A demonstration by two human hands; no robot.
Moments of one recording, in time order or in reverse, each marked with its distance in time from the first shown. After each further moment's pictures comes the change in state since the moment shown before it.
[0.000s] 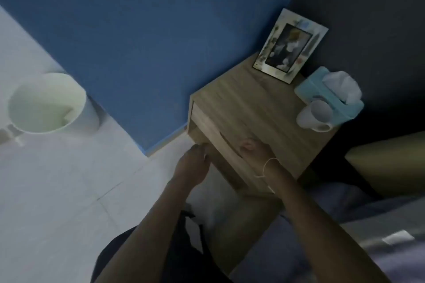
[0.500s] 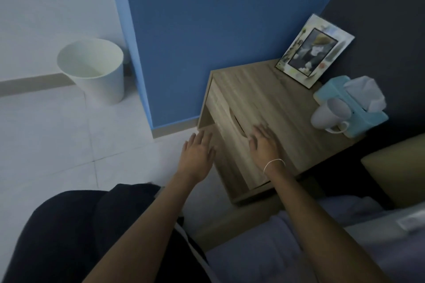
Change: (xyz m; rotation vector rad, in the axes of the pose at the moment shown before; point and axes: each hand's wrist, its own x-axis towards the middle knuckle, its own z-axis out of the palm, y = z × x) left_hand -0.057 -0.029 0.134 0.088 0.371 0.020; right_hand -0.008 0.103 0.039 -0.372 0.295 -0.557
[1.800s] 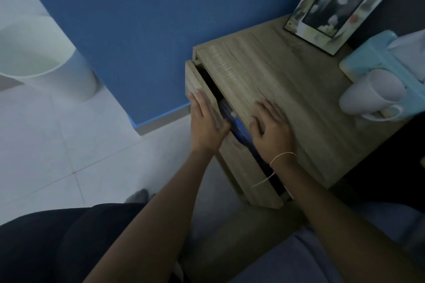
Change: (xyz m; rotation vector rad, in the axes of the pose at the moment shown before) left_hand 0.158 -0.008 0.074 -0.262 0.188 -0.018; right_hand 0.073 0.030 0.048 0.117 0.214 -0.024
